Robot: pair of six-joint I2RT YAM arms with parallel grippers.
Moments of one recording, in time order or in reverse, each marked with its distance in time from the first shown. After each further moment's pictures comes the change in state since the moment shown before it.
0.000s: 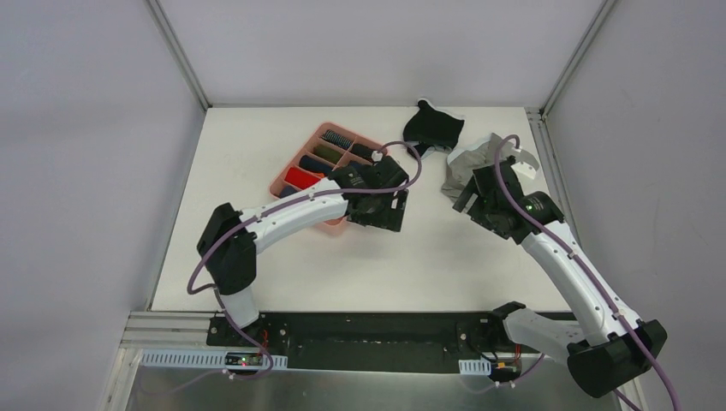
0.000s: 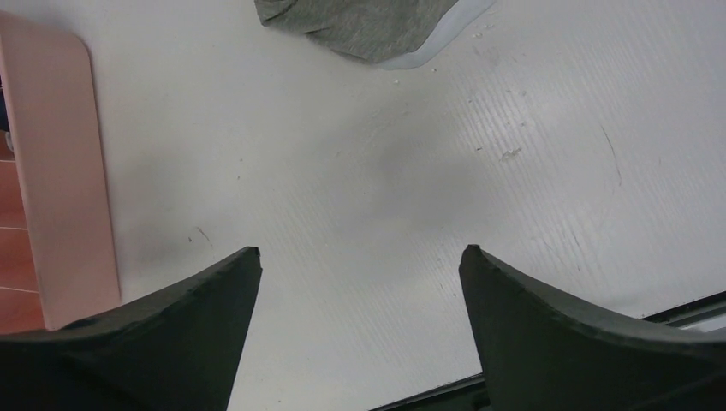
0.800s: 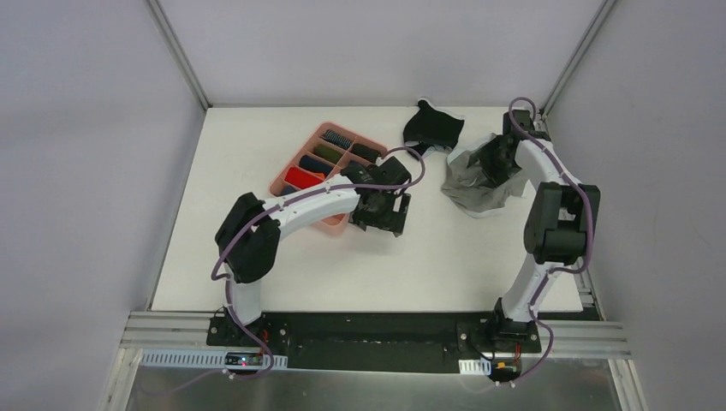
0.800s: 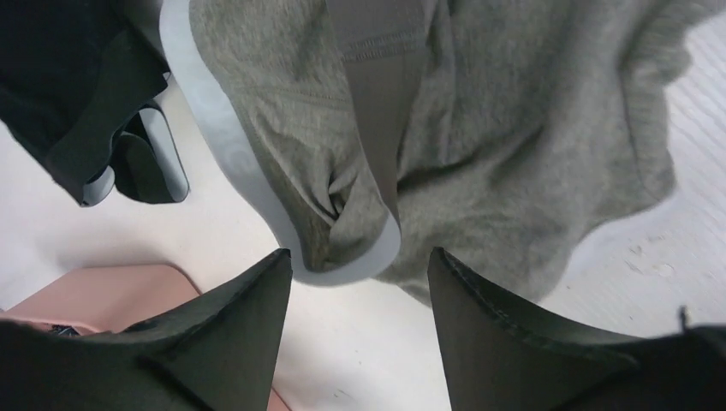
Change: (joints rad) left arm 0.045 0.175 0.063 0.024 0.112 0.026; right arm -0.487 0.777 0.361 0.272 -0.472 0.032
